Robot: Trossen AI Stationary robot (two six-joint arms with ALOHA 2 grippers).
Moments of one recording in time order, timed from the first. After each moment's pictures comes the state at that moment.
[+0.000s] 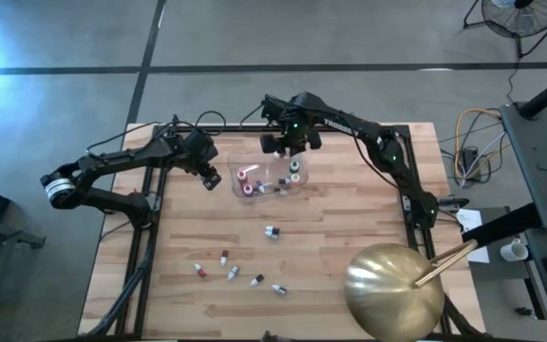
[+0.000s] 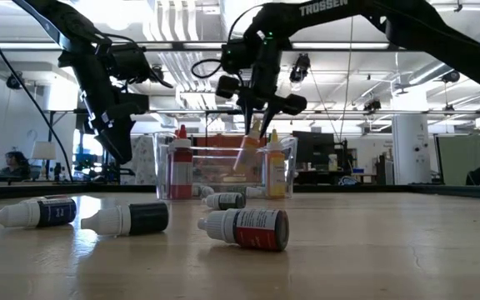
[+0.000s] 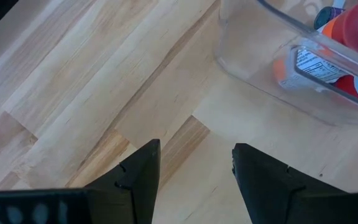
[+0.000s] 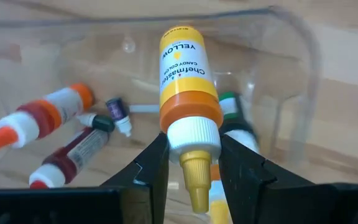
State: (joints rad) left arm 0.63 1.19 0.71 -0.59 -0.02 -0.06; right arm -0.45 2.33 2.35 -1.43 -0.17 0.96
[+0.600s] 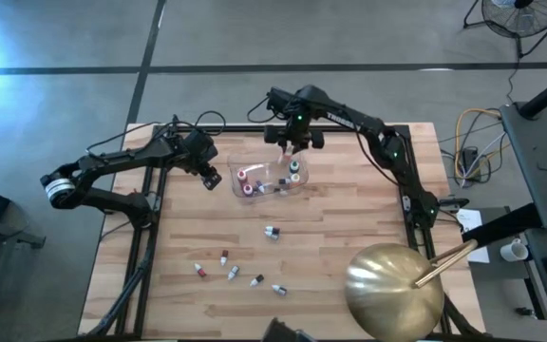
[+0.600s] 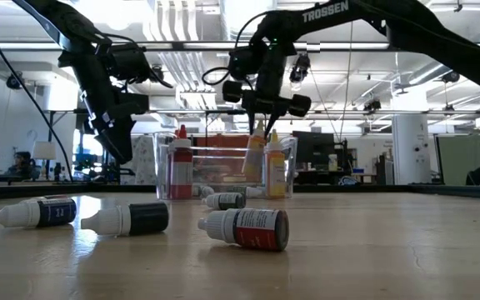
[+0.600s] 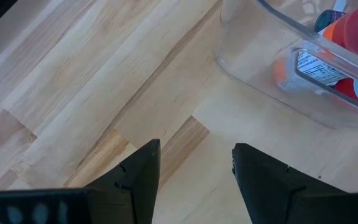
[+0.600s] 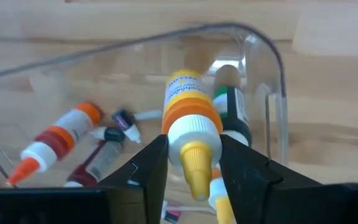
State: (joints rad) left arm 0.63 1.19 0.71 -0.59 -0.02 -0.08; right arm -0.51 2.33 2.35 -1.44 -0.25 1.10
